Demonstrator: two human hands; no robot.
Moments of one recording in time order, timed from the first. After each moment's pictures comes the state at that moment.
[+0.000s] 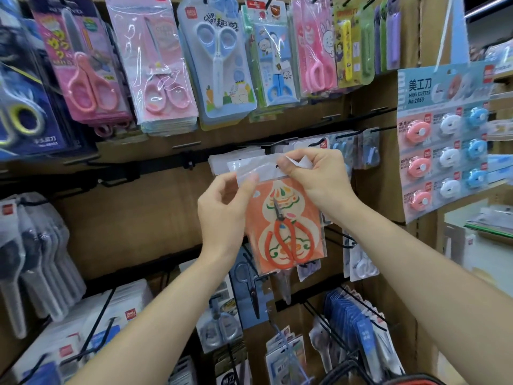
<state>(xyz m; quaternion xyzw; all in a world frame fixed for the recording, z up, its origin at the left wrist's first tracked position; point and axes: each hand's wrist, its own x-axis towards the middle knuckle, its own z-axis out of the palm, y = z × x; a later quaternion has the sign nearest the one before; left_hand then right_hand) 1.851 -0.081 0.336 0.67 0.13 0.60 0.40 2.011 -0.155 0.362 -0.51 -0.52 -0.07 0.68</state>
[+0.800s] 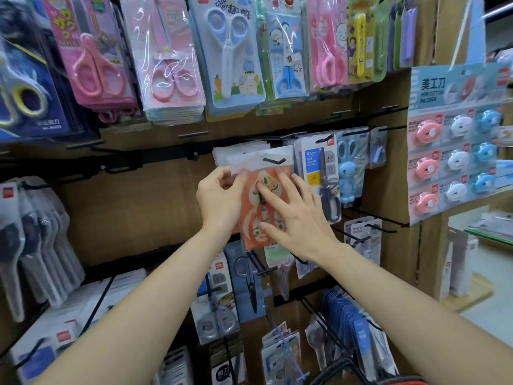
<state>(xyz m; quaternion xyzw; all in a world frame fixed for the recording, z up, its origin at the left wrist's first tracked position) 1.869 -0.022 0.334 0.68 0.23 0.60 0.34 2.009 -0.119 0.281 -0.69 -0.60 -0.27 0.28</state>
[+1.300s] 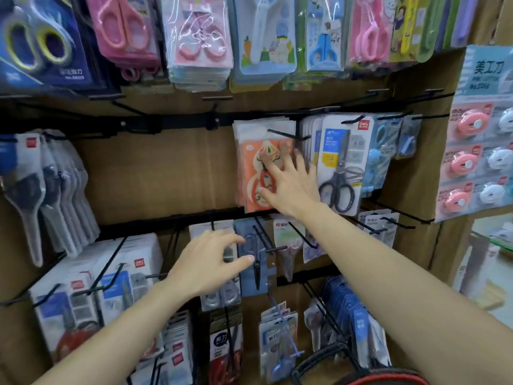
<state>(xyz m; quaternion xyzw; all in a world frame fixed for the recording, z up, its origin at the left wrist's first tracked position) 1.775 -0.036 0.239 0.92 0.33 0.21 0.08 2.010 -0.045 0.299 -0.76 -0.57 -0.26 0.17</state>
